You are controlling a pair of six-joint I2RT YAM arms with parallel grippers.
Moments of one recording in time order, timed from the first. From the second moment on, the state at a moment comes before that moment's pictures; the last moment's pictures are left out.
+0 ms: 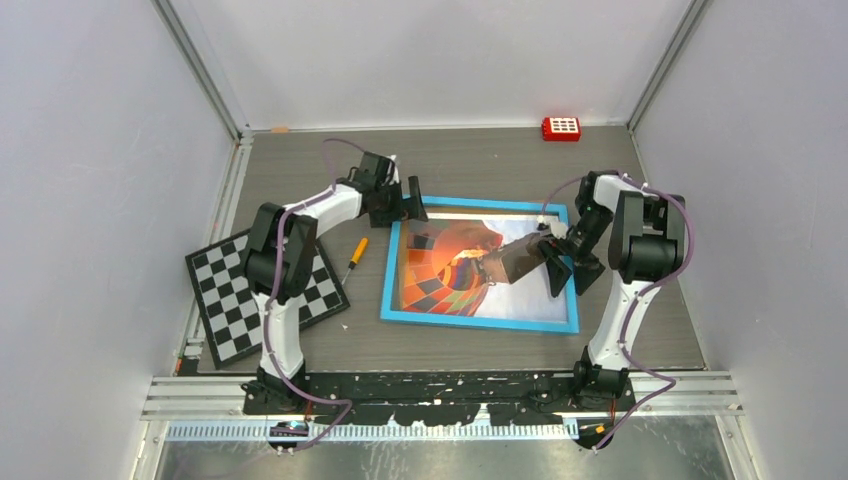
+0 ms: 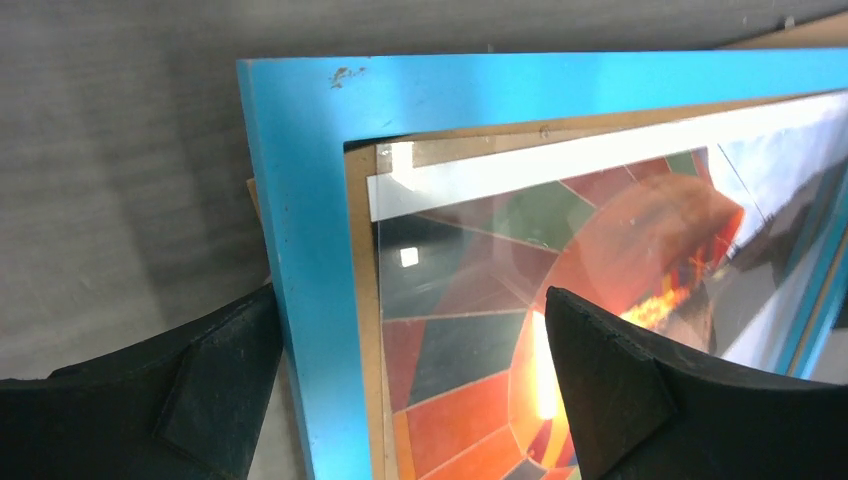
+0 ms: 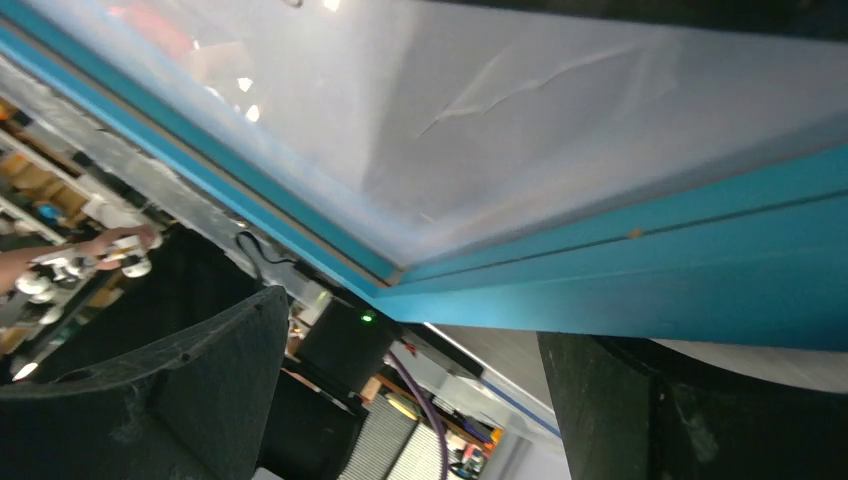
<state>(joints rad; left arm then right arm) -0.40 2.00 1.37 -0.28 0.28 -0.52 -0.11 2.08 1.39 -1.38 -0.31 -0.63</state>
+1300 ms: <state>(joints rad) -0.57 1.32 0.59 -0.20 0.52 -0.78 0.02 2.40 2.28 -1.17 -0.48 -0.31</state>
